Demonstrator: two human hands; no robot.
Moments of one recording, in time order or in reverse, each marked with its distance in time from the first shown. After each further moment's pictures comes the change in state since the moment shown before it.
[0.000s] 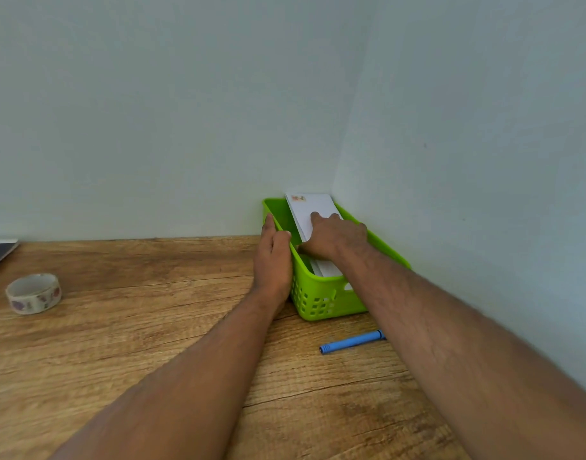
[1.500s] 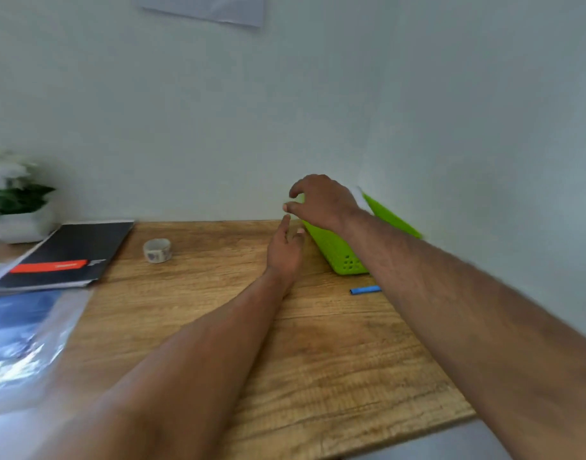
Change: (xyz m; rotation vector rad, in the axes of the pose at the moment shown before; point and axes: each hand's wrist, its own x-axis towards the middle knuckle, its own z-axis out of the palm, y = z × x) left_hand -0.095 0.065 -0.060 0.294 0.036 -0.024; right_hand -0.108 -0.065 -0.065 0.309 0.283 -0.439
